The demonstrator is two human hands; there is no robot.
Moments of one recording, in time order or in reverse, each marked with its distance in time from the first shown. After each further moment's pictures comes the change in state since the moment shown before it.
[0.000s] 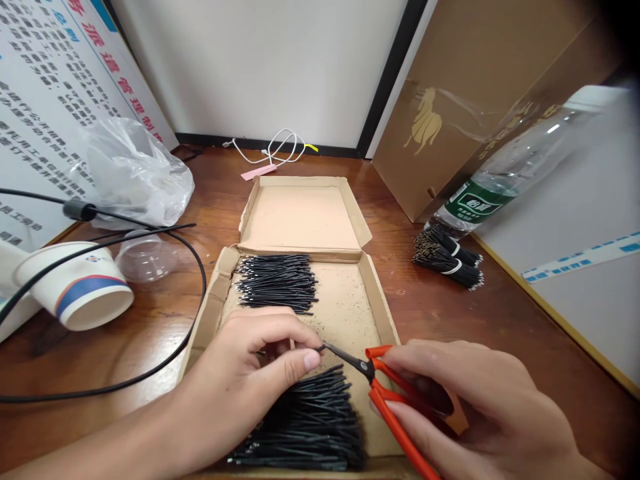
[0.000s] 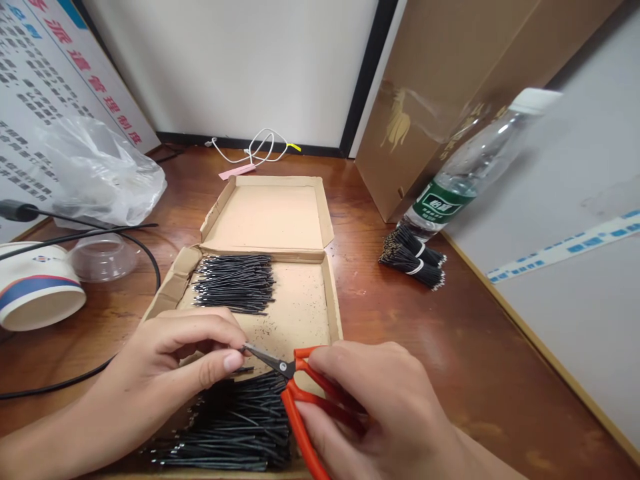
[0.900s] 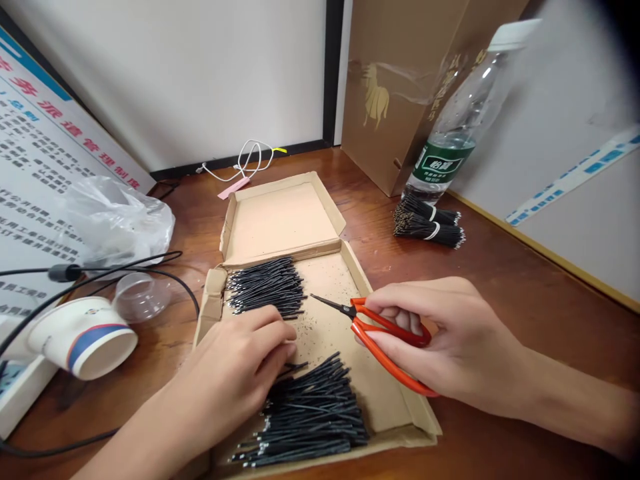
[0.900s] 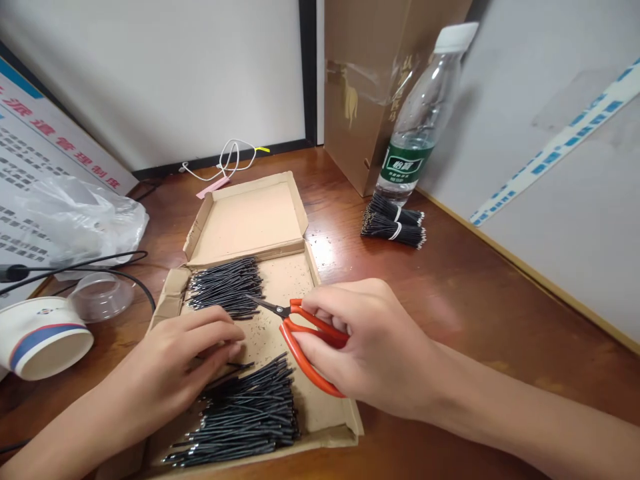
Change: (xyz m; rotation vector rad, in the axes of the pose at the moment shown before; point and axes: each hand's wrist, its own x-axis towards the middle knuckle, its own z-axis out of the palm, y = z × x) left_hand 0.006 -0.017 -0.020 0.738 -0.298 0.120; right_hand 0.012 0.023 0.004 0.034 0.116 -0.001
